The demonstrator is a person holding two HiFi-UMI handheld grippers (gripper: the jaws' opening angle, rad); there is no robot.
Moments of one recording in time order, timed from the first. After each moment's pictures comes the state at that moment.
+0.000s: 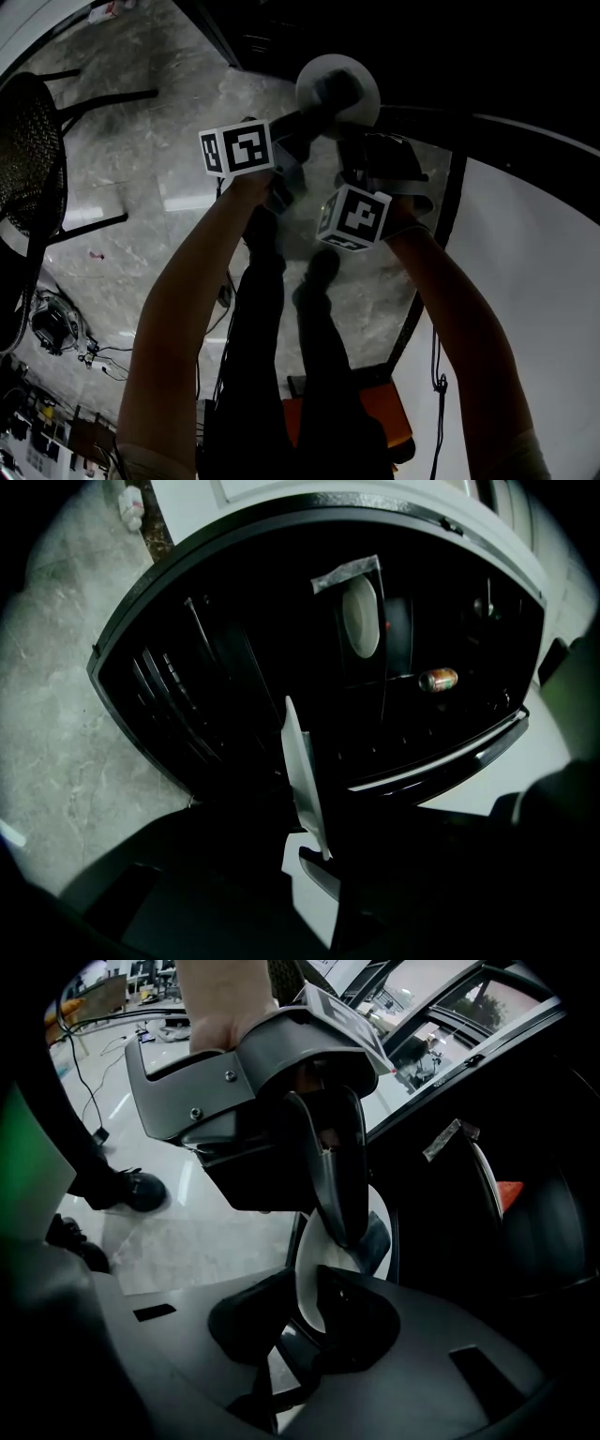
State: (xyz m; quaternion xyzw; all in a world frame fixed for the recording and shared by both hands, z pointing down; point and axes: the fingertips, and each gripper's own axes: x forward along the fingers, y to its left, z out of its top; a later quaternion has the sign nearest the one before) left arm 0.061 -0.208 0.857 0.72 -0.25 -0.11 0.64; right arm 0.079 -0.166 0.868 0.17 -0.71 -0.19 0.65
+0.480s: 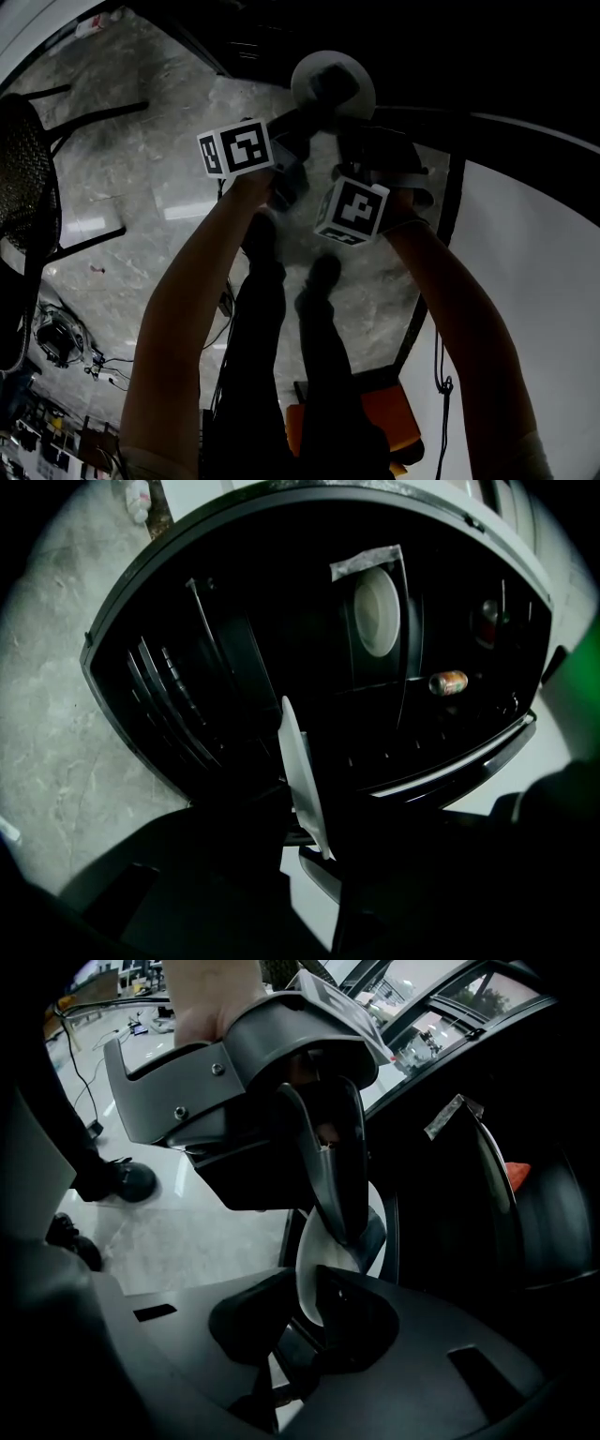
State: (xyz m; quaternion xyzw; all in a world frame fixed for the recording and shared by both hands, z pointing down) left arm 0.073 -0.225 0.872 0.71 -0.25 -0.12 0.64; right arm 0.092 -0.187 0.881 0.18 -0.70 -0.19 0.67
